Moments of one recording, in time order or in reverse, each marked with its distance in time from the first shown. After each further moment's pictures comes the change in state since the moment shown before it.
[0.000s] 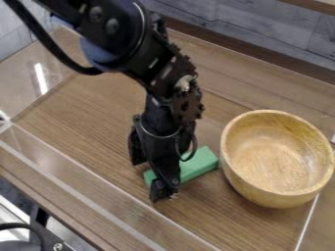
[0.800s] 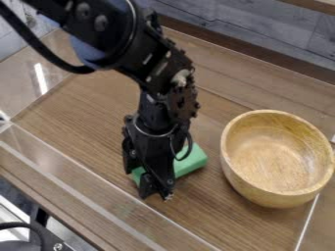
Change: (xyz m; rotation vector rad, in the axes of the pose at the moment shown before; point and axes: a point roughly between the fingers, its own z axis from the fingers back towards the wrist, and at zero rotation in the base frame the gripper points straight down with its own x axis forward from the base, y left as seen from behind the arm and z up) arm -0.010 -0.002 0.012 -0.012 0.031 0.047
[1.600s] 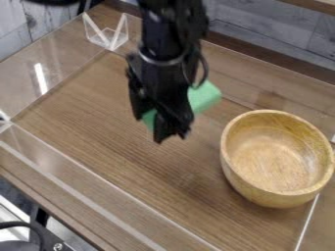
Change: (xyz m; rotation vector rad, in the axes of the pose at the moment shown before) arm 0.017 0.018 0.064 0.019 -0.118 0.104
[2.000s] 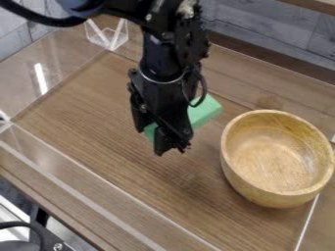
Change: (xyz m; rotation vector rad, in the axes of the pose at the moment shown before) arm -0.002 -0.001 -0.014 -0.001 -0.002 -0.003
